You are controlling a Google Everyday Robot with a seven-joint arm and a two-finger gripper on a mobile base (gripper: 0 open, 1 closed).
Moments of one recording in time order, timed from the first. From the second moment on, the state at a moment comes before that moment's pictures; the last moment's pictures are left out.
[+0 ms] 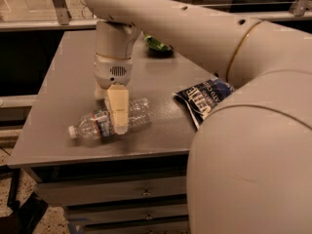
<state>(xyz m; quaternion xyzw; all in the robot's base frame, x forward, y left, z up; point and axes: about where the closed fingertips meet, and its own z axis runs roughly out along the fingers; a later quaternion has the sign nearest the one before) 0.491 0.114 0.833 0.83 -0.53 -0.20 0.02</state>
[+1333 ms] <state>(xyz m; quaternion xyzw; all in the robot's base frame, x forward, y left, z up) 0.486 0.096 0.842 0.77 -0.61 -0.17 -0.03</state>
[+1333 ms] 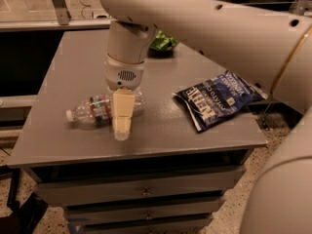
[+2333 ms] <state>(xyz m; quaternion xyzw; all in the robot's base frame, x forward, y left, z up) 0.496 0.080 0.850 0.72 -0.67 -0.15 -0.08</state>
